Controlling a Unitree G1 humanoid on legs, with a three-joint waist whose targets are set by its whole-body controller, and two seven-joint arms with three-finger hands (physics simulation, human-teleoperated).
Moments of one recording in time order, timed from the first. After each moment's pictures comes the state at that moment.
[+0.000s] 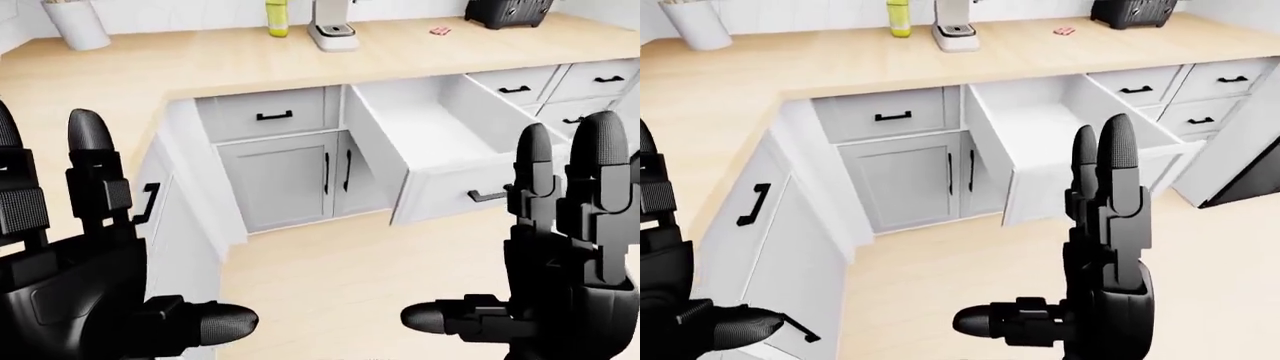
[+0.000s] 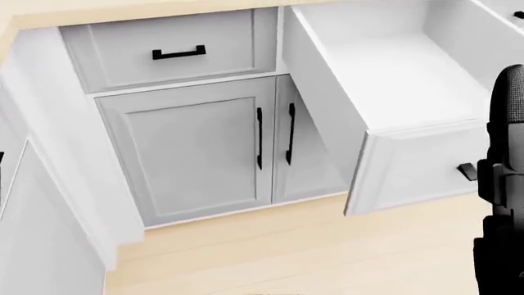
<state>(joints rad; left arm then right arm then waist) 0.21 -0.03 0.17 -0.99 -0.28 -0.05 -0.08 0.31 0.02 -0.01 -0.82 -0.11 -0.35 0.09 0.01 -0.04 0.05</state>
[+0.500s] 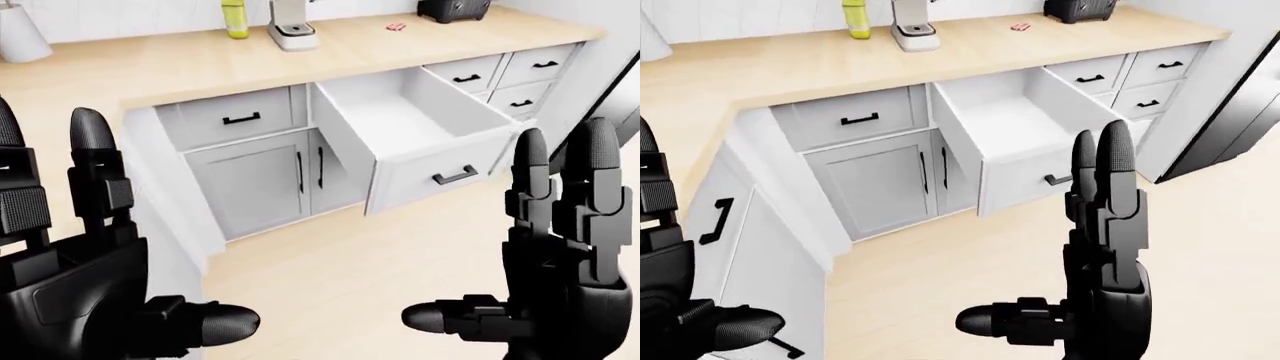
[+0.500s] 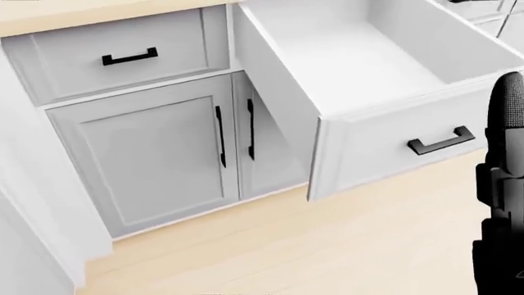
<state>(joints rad) 0.21 -0.03 0.17 -0.99 -0.27 -0.05 -0.08 0.31 0.02 -0.02 -0.79 -0.10 -0.38 0.10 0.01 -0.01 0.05</state>
